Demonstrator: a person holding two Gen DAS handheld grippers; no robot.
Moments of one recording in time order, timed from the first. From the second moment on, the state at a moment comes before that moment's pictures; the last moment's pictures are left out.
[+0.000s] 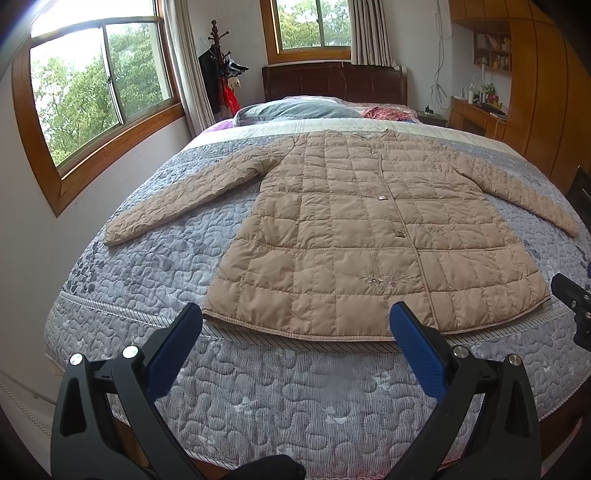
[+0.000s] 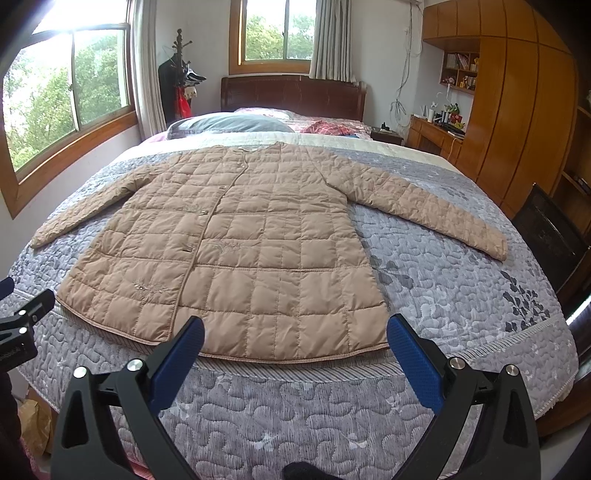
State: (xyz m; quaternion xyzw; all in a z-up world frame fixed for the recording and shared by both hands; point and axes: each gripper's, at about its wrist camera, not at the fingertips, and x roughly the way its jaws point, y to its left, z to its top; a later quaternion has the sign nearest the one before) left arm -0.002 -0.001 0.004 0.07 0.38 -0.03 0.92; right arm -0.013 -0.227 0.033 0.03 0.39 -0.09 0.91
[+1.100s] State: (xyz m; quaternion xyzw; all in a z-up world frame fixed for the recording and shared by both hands) left arm 0.310 -0.234 -0.030 0.06 0.49 -0.24 0.84; right arm 0.139 -0.702 -0.047 0.31 0.47 -0.23 0.79
